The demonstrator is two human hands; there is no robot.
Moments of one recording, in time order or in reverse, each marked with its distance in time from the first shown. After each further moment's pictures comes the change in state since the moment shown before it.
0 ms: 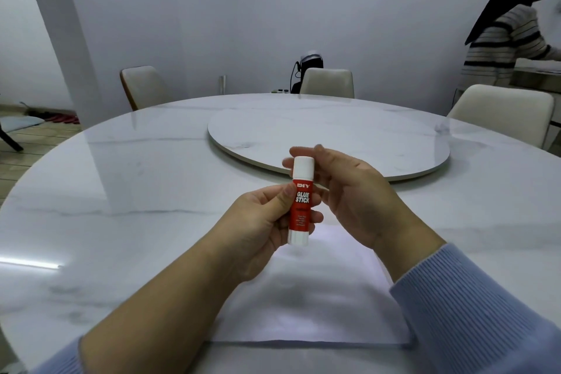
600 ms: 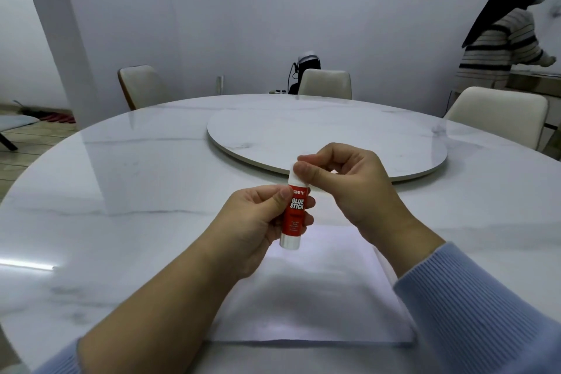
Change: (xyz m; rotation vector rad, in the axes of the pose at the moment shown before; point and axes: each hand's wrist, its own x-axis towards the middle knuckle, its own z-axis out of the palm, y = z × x) left_hand -0.001 0.002 -0.007 0.047 0.038 0.058; right_hand 0.002 -0.003 0.007 -0.352 0.191 -0.204
